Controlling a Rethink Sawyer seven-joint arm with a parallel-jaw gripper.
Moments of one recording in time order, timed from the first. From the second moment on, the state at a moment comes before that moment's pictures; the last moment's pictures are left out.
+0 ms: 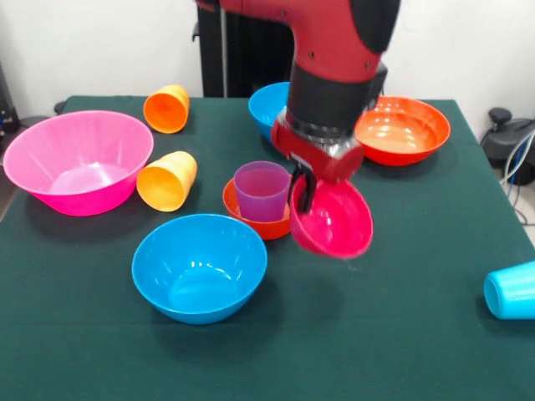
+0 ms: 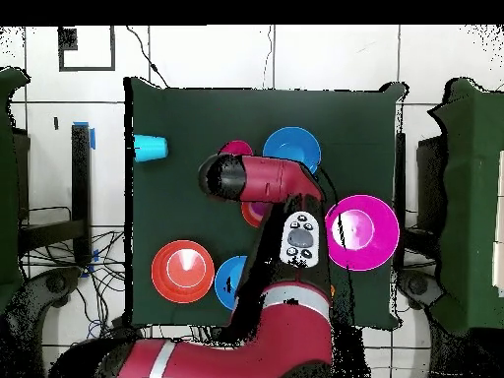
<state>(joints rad) -0.09 -0.48 -0.12 1.44 -0.04 0.56 2.49</state>
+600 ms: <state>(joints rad) -0.12 -0.62 -0.10 1.48 -0.02 0.65 2.49</state>
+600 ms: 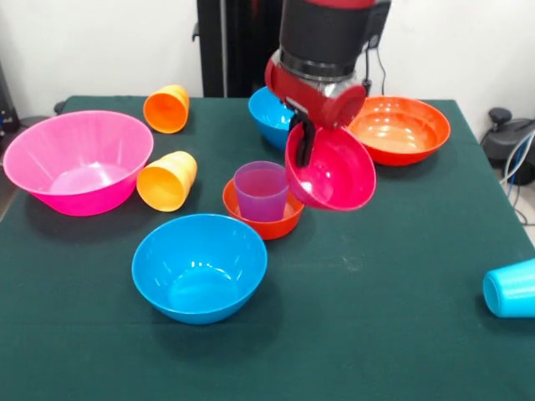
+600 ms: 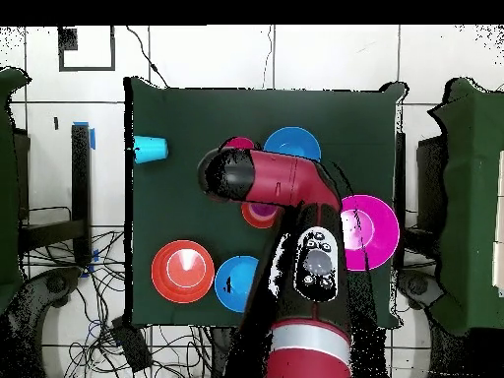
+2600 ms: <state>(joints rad) -0.22 -0.47 -0.20 1.56 -0.12 0.57 2.49</state>
